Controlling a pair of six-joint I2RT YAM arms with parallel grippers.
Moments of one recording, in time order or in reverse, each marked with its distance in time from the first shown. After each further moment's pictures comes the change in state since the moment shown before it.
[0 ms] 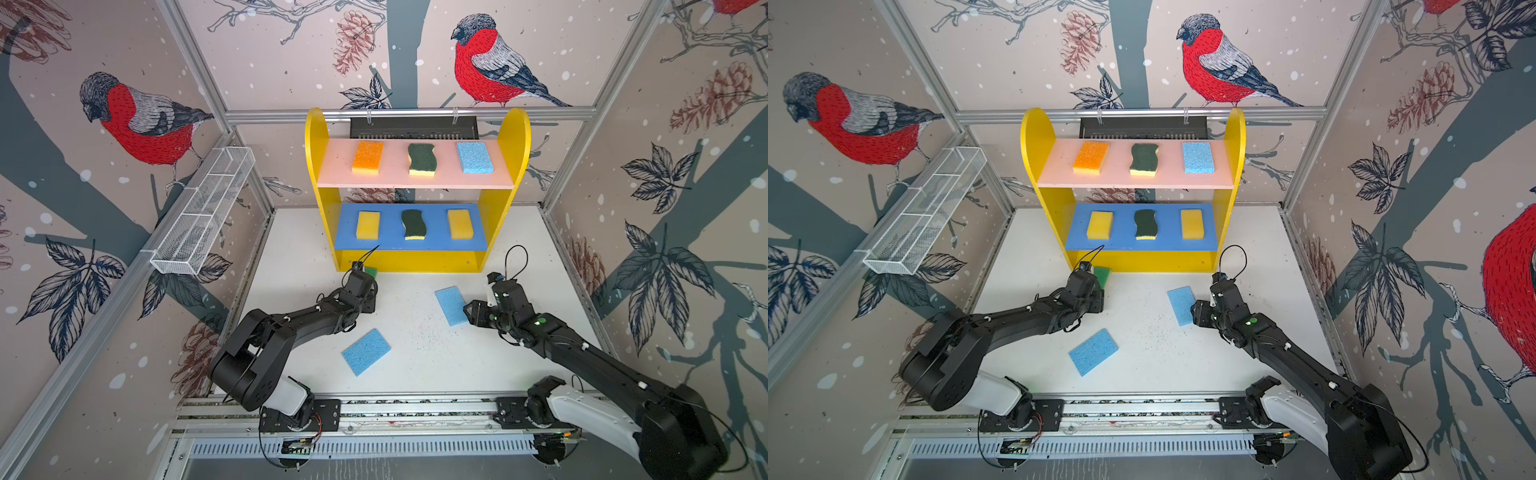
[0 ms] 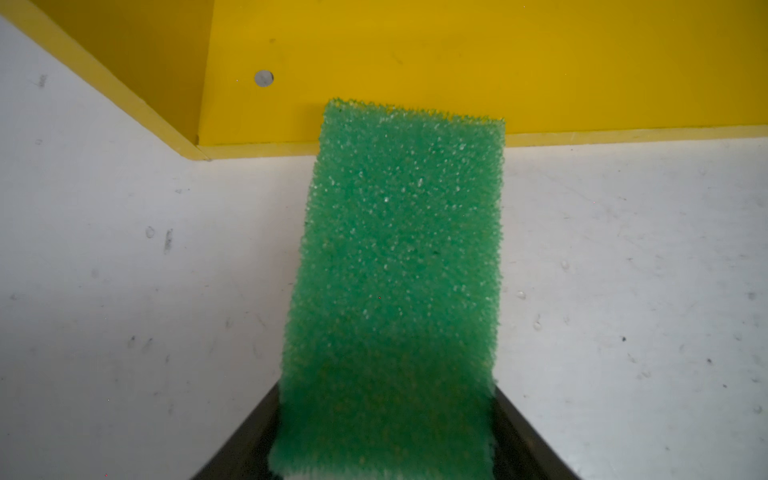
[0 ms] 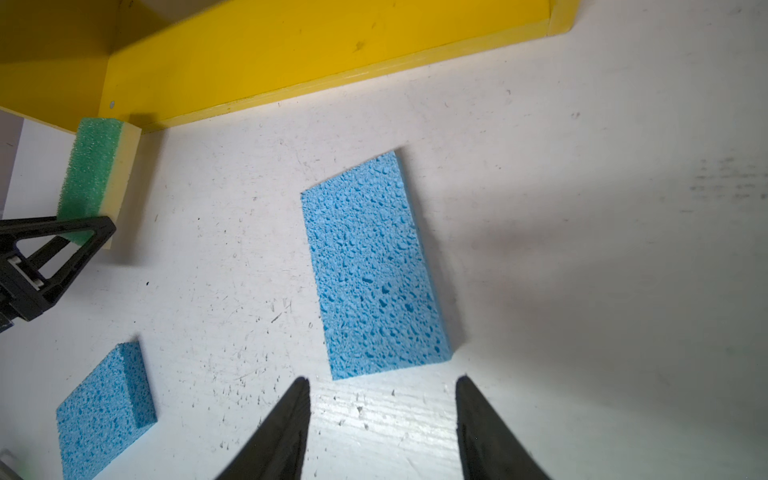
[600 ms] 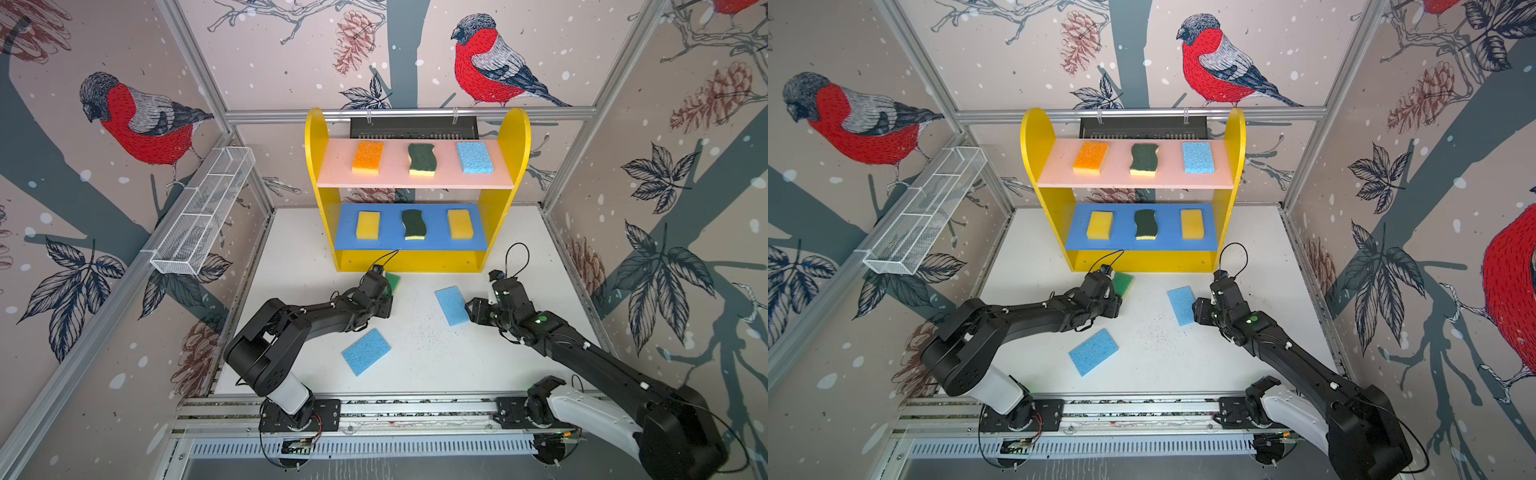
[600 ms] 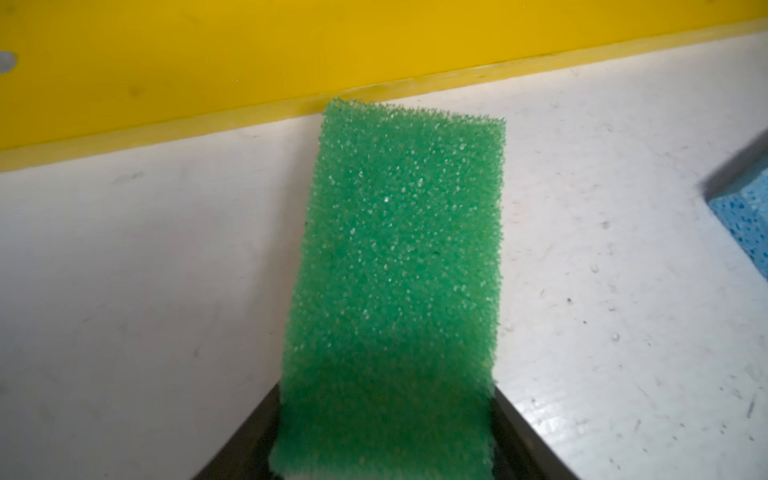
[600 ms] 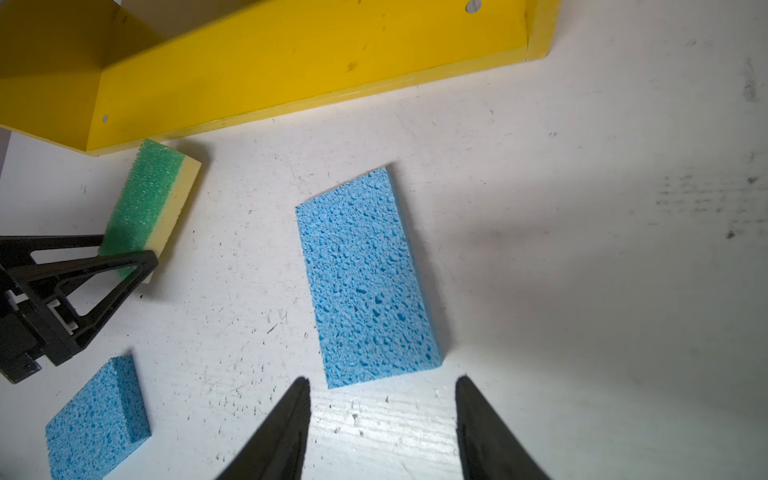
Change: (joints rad) left arm -0.100 0.082 0.041 0.023 0.118 0.018; right arm 0.000 0.000 0.022 -0.021 0.037 0.000
